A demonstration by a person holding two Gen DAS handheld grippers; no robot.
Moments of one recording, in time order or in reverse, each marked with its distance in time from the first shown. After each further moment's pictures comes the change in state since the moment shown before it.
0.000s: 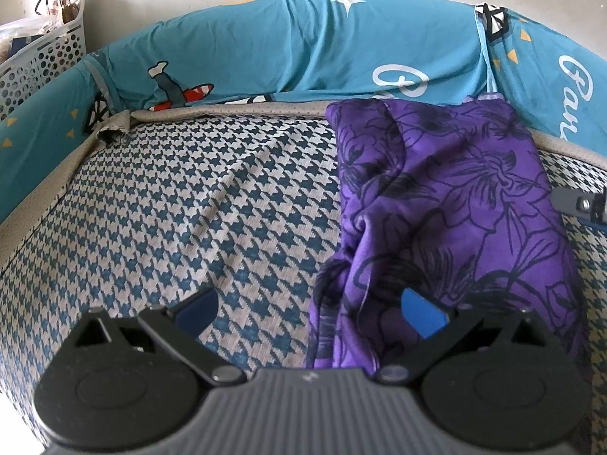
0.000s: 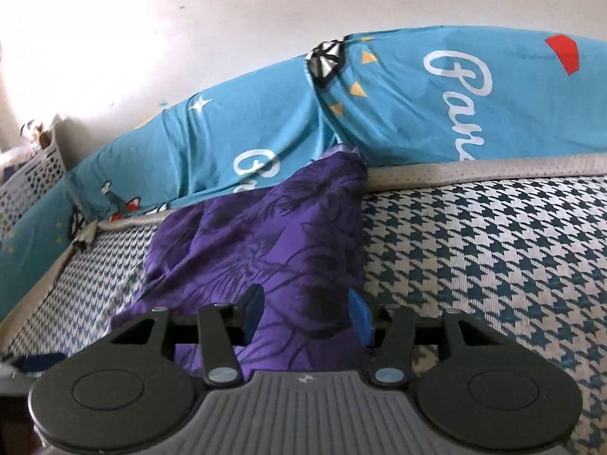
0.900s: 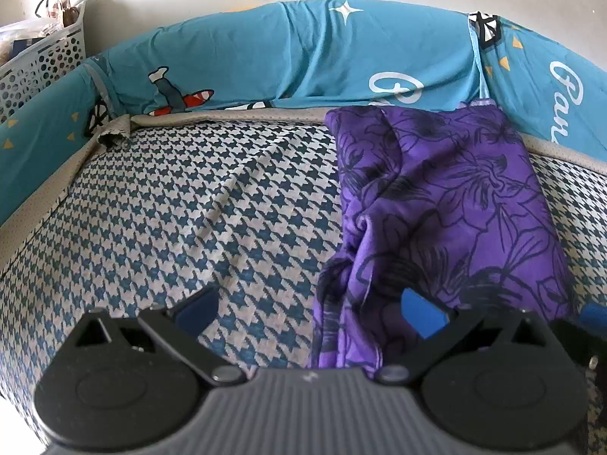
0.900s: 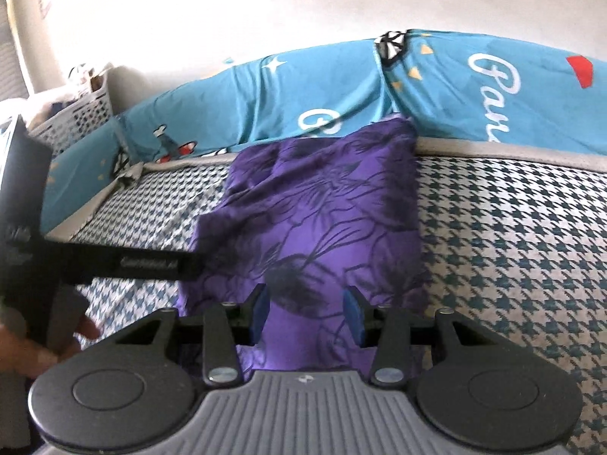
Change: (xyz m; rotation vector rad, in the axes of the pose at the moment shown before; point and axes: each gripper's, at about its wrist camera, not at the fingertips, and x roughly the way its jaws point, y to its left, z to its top) left arm -0.013 0.009 -0.006 -0.005 -0.022 -0.016; right arm -0.065 0.062 -0.066 -0.134 0.050 0.002
